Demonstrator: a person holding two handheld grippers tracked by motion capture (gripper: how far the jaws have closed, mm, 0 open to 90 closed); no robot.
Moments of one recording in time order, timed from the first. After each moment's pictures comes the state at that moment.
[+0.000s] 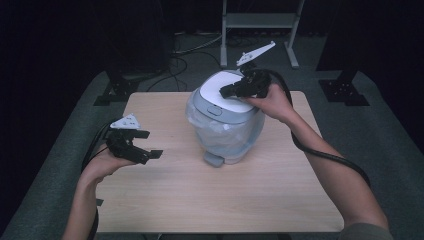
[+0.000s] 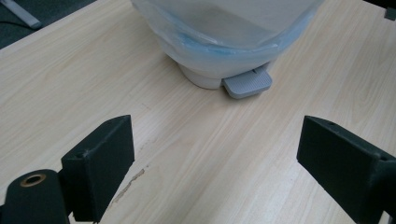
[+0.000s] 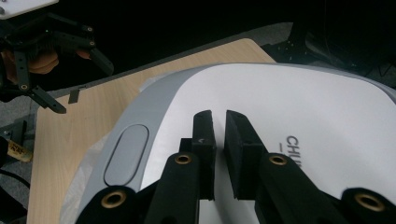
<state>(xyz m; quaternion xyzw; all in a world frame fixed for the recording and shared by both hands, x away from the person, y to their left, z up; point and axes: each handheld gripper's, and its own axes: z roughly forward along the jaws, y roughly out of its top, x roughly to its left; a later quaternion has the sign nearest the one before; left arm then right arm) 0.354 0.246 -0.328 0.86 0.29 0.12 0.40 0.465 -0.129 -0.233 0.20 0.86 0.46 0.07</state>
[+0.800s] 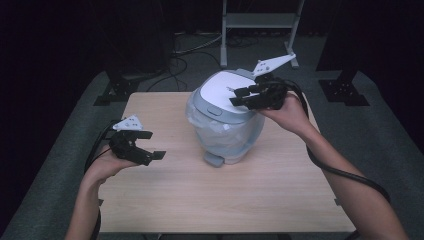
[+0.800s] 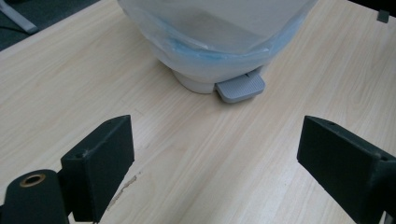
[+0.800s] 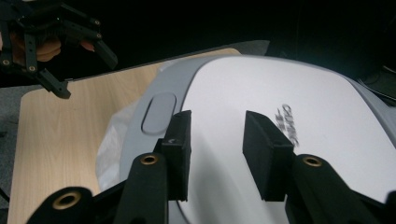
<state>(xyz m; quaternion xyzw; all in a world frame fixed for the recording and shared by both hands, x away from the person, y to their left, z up) 0.350 0.239 -0.328 0.86 0.29 0.12 0.41 0.416 -0.163 -0.229 0.19 0.85 0.47 0.14</state>
